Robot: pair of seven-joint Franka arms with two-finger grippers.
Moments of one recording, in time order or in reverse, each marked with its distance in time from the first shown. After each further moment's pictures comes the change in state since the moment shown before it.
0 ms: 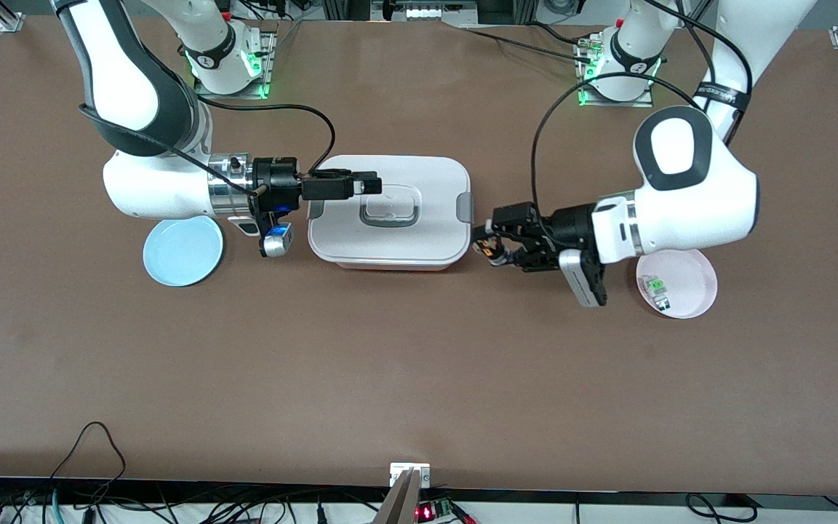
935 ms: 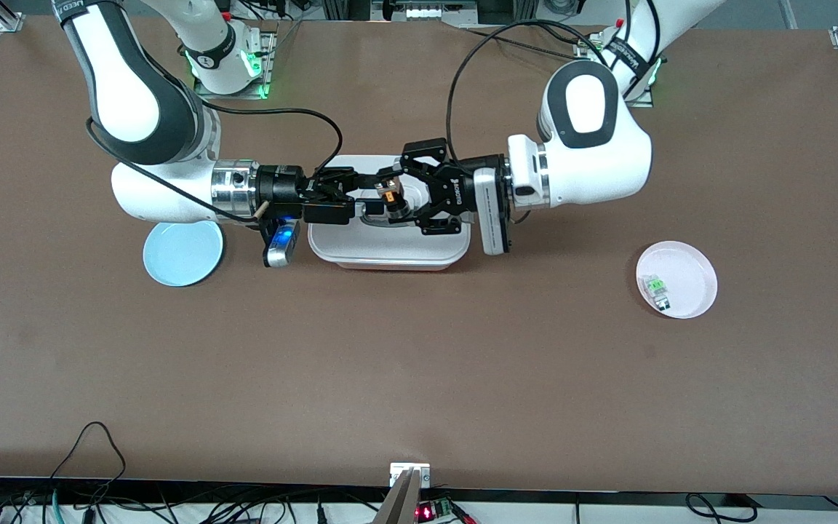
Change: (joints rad) left arm -0.158 0.006 -0.077 -0.010 -0.484 0.235 0.540; right arm 0.004 0.021 0.013 0.020 0.049 0.036 0.196
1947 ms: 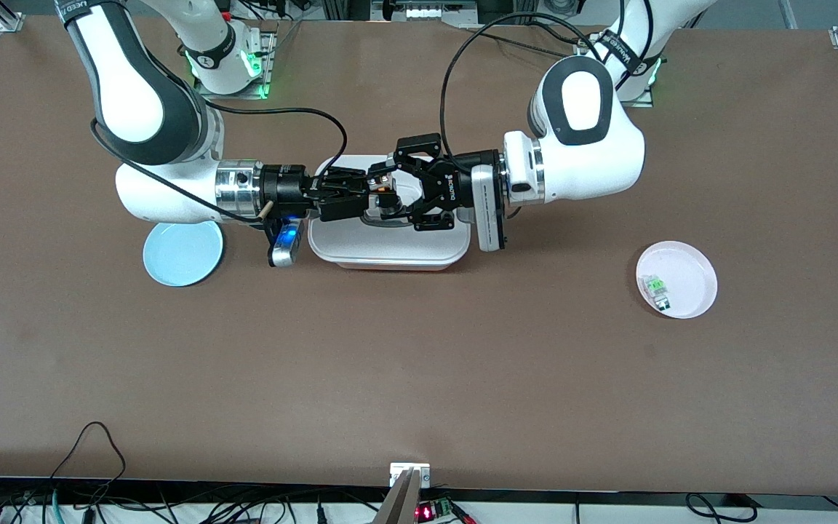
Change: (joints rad) left arm -0.006 0.000 -0.002 0.007 -0.061 0.004 0.013; right arm 0.002 0.008 0.002 0.012 0.000 -0.001 0.005
